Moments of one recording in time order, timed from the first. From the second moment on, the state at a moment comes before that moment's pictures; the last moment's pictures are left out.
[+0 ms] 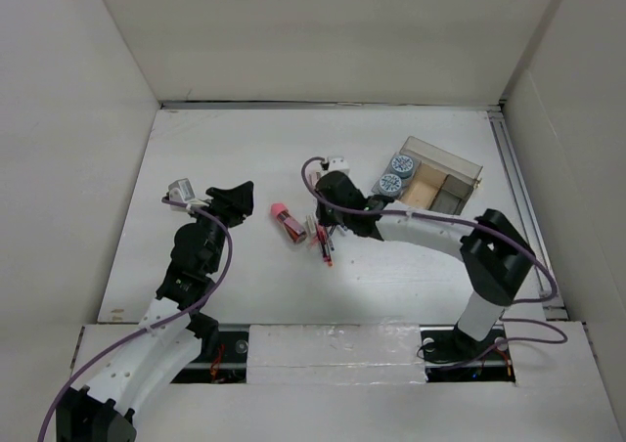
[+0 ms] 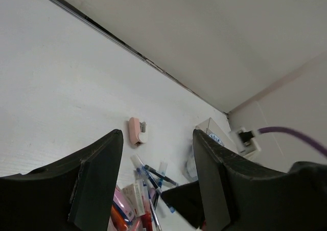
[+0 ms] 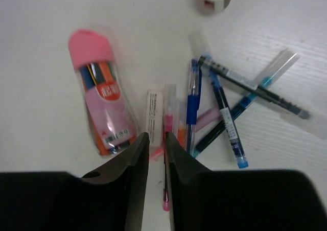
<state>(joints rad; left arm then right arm) -0.41 0.59 0.35 0.31 -0.28 -0.76 0.85 1.70 1.17 -0.16 0.30 0.56</state>
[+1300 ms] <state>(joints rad) -0.41 0.59 0.35 0.30 -0.28 -0.76 0.92 1.94 1.31 -0.20 0.33 0.56</state>
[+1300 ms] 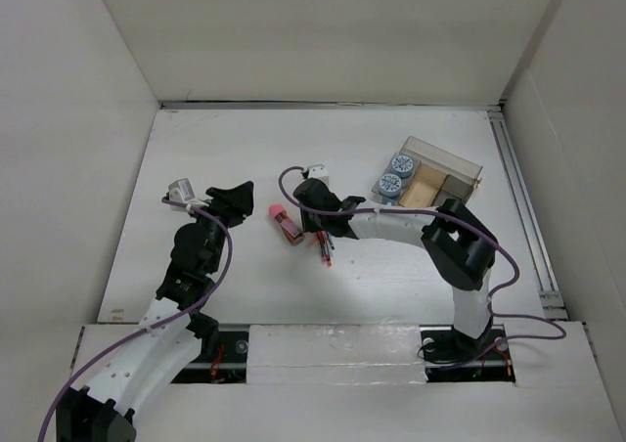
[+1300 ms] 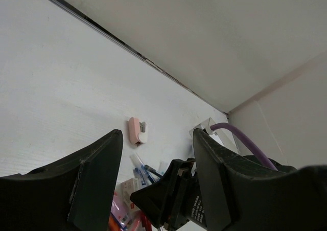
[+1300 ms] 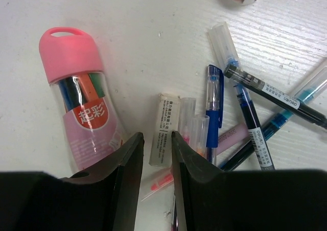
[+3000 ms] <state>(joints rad) -0.41 0.61 0.35 0.31 -0.25 -0.76 0.55 1.47 1.06 -0.02 0.49 0.72</state>
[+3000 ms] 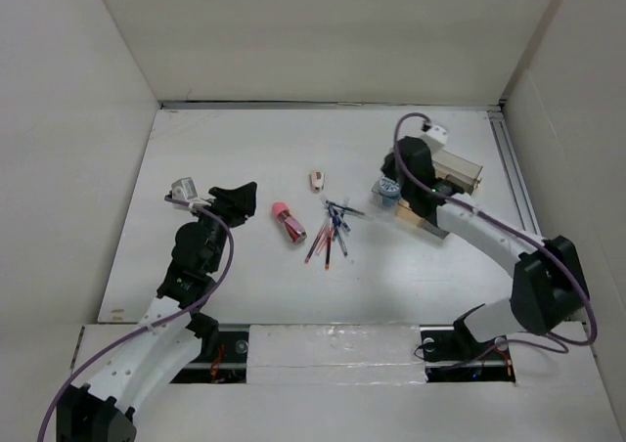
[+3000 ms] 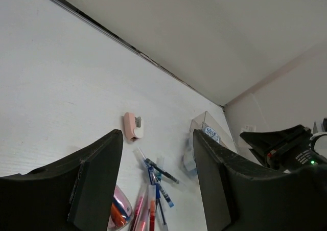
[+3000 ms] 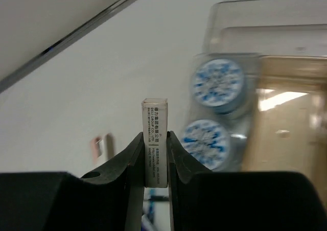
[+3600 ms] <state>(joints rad) -0.41 0.63 0.35 0.33 -0.21 -0.77 0.11 1.45 0.88 -0.05 0.35 0.82</state>
